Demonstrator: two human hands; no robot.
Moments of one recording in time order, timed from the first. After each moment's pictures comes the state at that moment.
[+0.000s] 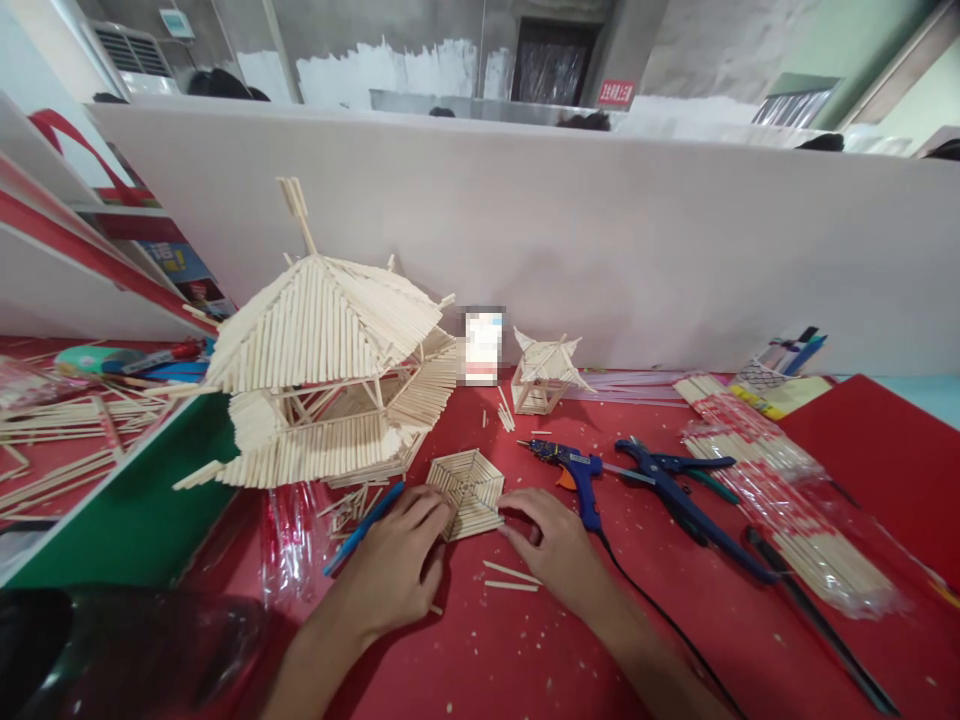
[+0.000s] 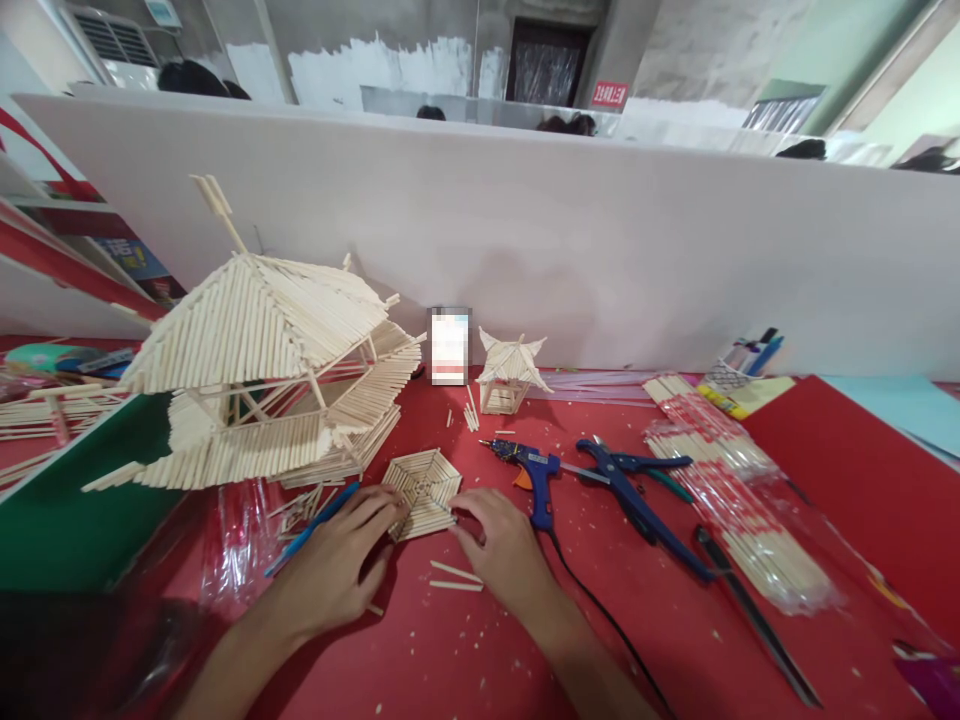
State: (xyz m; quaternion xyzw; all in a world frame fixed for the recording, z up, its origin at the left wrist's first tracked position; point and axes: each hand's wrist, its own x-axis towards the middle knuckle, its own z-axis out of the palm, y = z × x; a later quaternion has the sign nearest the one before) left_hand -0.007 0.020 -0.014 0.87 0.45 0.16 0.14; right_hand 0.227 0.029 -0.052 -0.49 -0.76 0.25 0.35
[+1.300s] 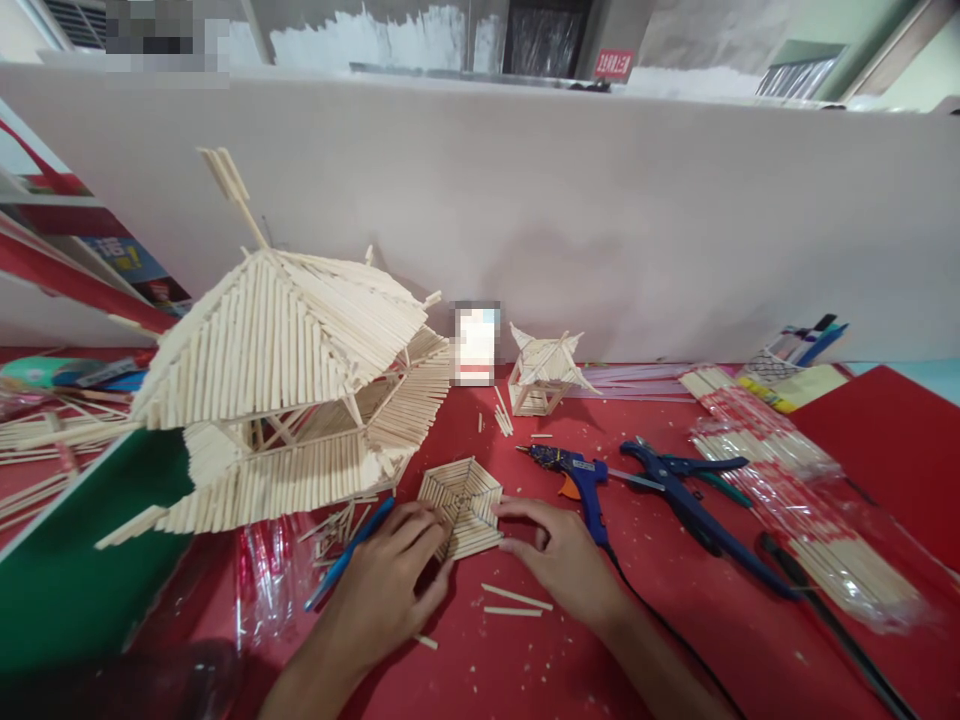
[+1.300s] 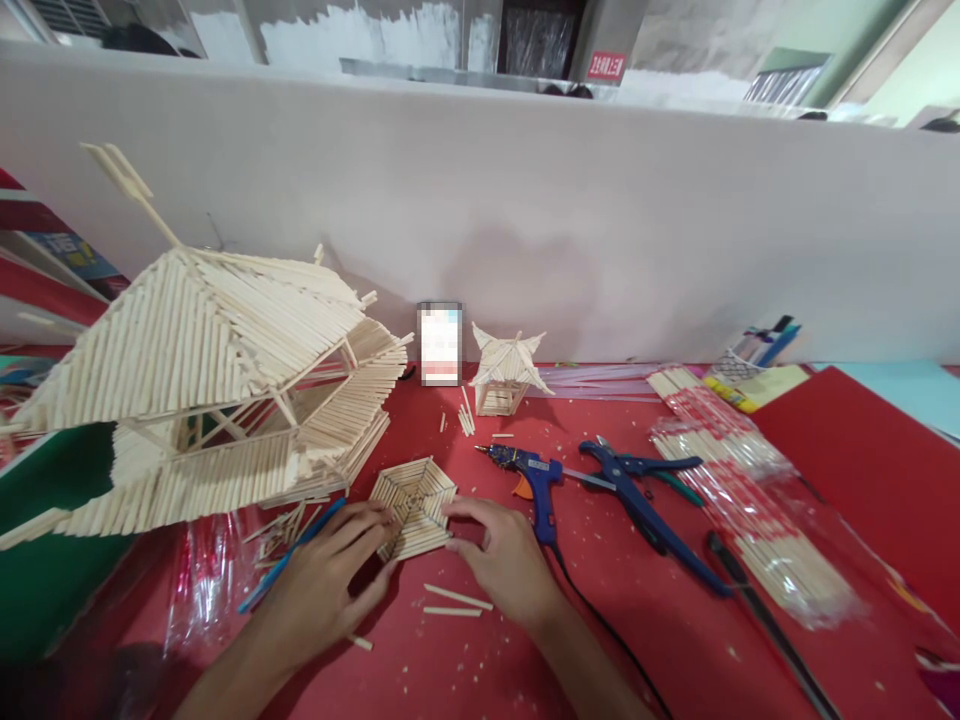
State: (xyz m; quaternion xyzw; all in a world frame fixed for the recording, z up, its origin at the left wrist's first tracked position) left_hand -0.008 0.029 -0.031 0.87 0.44 0.20 0.09; right_hand 0.228 0.038 -0.043 -0.55 -0.65 0.41 0.32
